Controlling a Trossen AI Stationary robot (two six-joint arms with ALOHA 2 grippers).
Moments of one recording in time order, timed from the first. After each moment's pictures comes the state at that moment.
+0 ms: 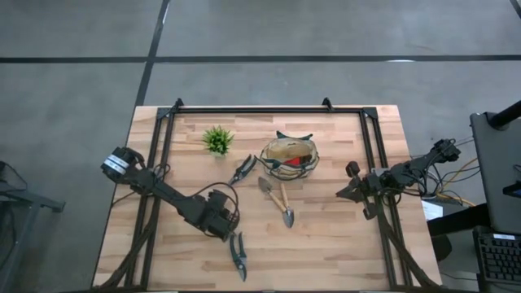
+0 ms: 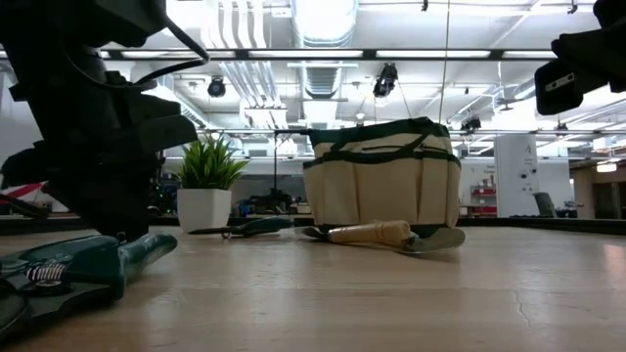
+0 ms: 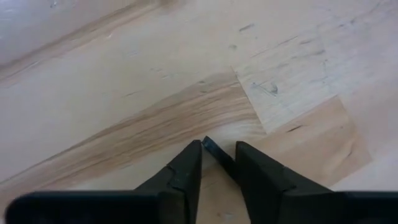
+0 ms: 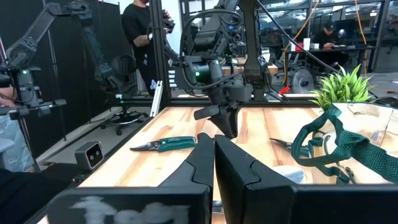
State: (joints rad) left arm -0.50 1.72 0.93 -0.64 -0.39 -1.59; right arm 0.50 0.03 0.01 0.06 0.26 0.10
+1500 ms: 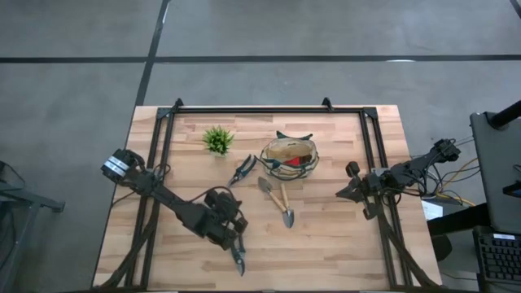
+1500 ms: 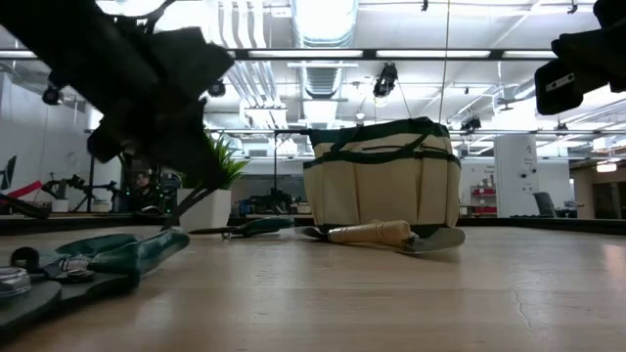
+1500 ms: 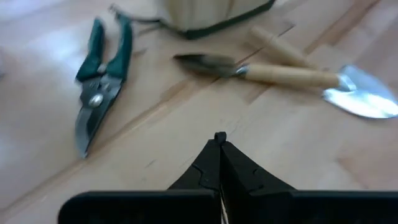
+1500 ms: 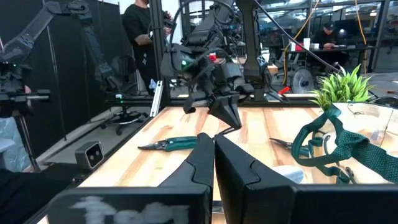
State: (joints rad) left arm -0.55 1.72 0.98 -0.41 -0.85 -1.25; right arm 0.50 0.03 0.01 0.06 0.26 0.10
